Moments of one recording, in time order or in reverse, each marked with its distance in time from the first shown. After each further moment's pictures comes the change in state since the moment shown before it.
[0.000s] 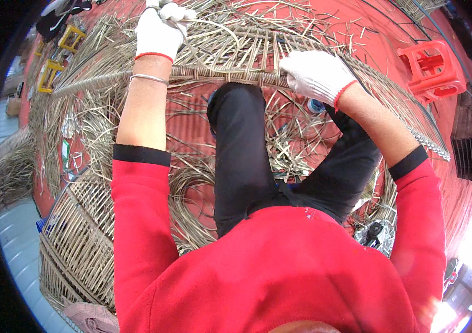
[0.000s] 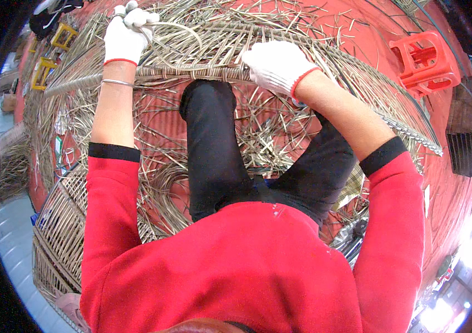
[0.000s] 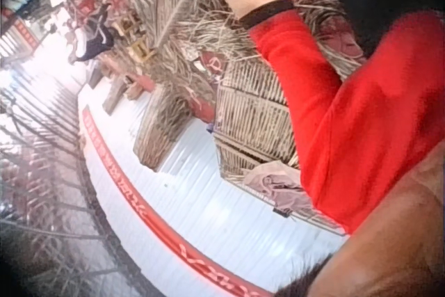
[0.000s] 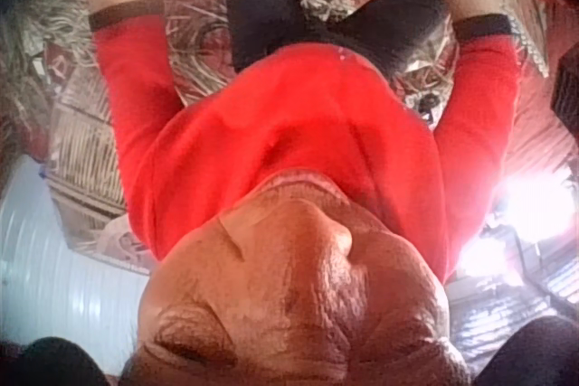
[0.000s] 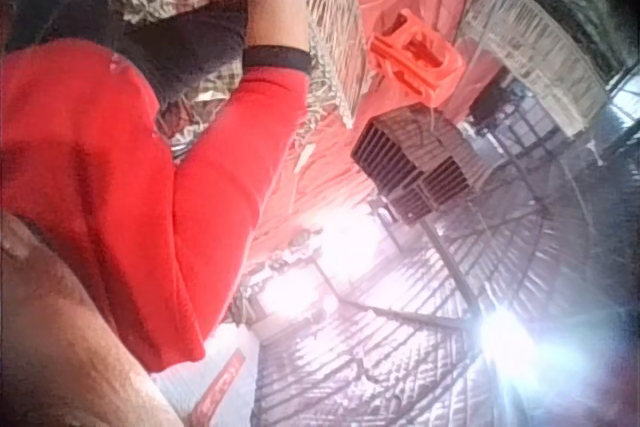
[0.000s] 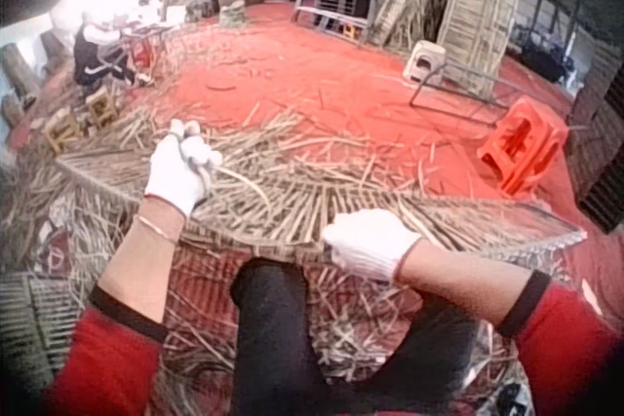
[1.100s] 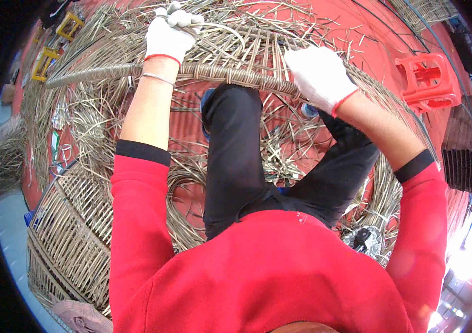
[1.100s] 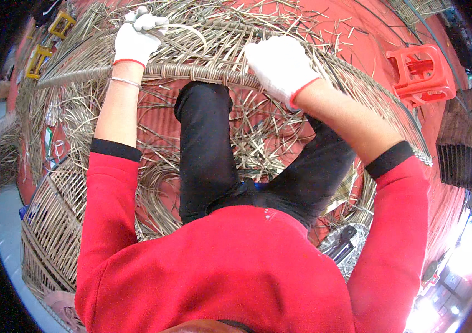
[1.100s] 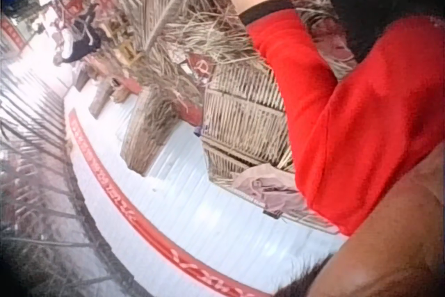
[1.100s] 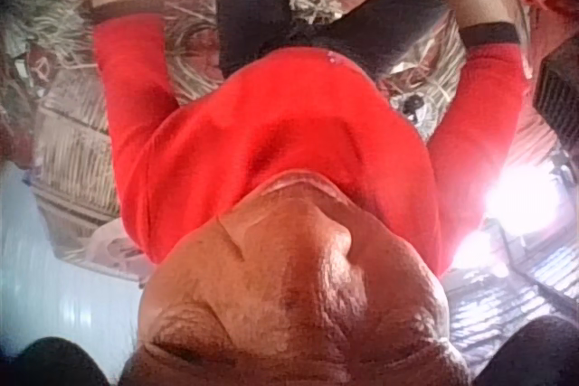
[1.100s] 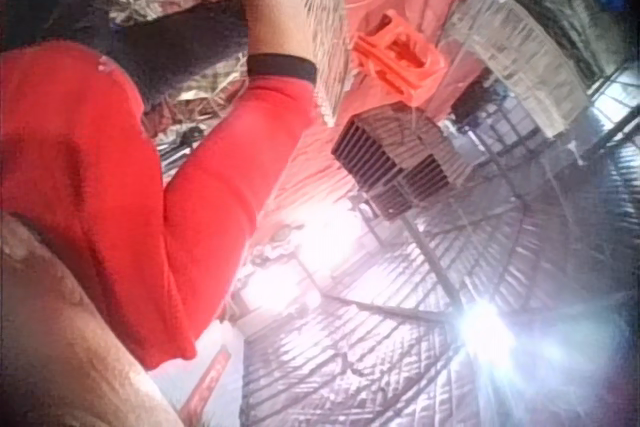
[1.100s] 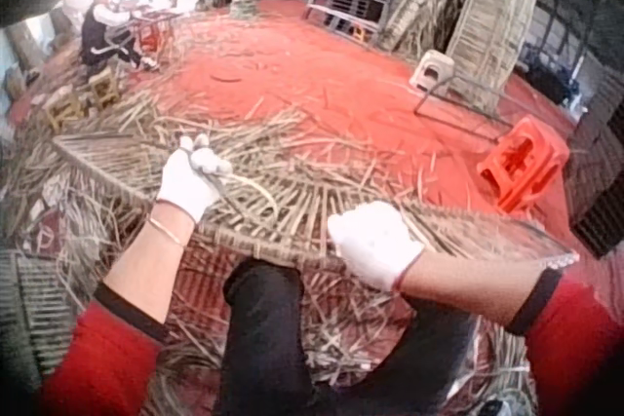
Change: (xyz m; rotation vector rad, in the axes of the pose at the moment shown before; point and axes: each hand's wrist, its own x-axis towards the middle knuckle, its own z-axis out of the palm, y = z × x) left_hand 0.018 -0.010 -0.052 -0.106 0.086 -0.057; right_hand 0.002 -0.007 -0.013 -0.221 0.183 -0.028
